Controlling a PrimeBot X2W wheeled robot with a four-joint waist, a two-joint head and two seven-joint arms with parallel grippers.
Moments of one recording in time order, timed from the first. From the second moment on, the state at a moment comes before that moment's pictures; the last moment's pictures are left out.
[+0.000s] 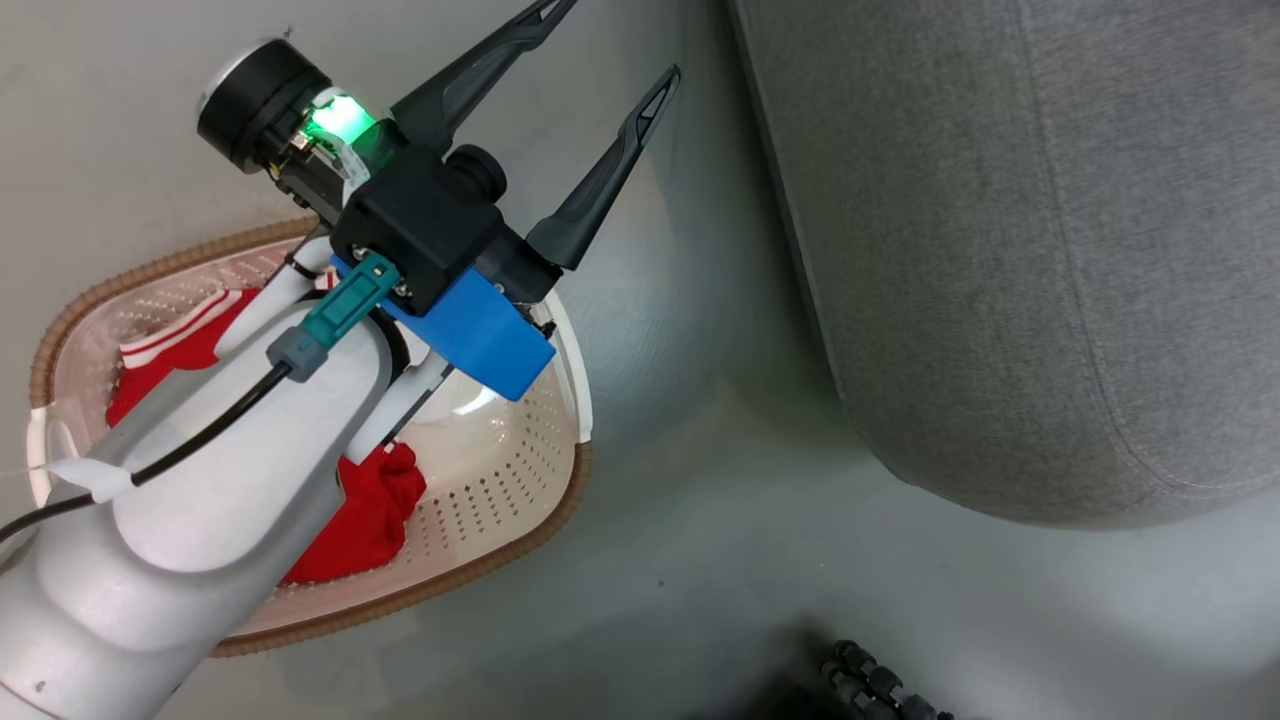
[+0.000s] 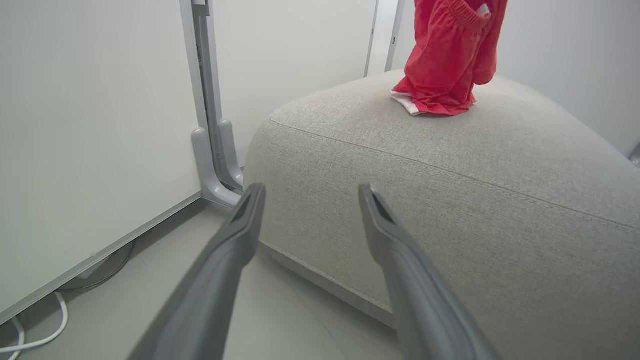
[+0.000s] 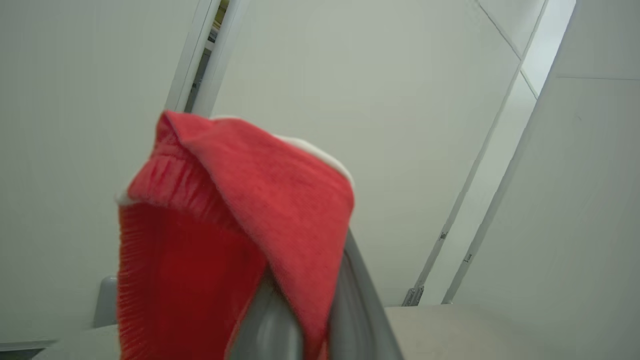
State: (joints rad) left arm -0.94 0.46 -0.85 0.11 -0.42 -0.04 -0.15; right arm -1.02 -0.35 -0.44 0.24 0.05 0.13 -0.26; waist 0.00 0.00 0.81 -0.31
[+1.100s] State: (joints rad) left arm -0.86 0.40 -0.87 0.21 -0.47 -0.02 -0.25; right arm -0.54 -0.17 -0.37 0.37 -0.01 0.13 -0.26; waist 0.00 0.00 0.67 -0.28
